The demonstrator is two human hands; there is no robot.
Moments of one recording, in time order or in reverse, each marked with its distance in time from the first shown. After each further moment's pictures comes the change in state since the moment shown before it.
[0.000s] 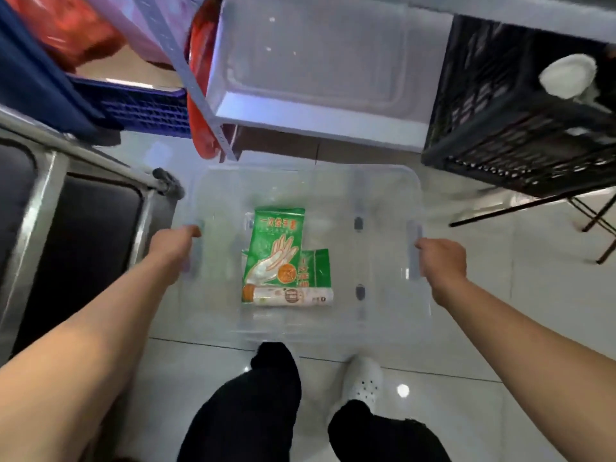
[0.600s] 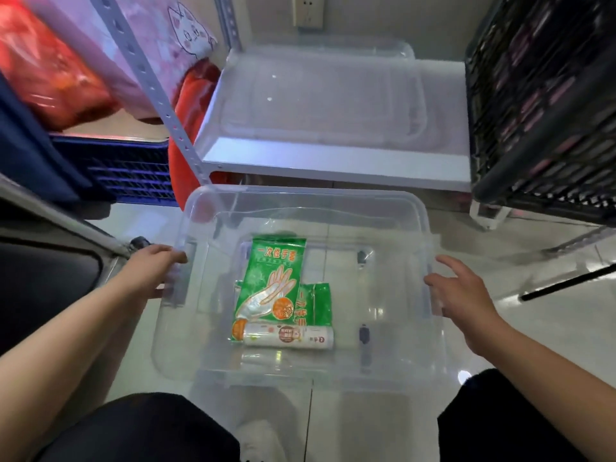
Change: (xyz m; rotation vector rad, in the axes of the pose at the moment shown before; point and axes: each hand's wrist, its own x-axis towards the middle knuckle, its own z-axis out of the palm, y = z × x) left_hand 0.174 0.004 0.062 -0.065 -0.123 0.345; right_hand 0.144 0.040 0.123 0.161 -0.203 -0.344
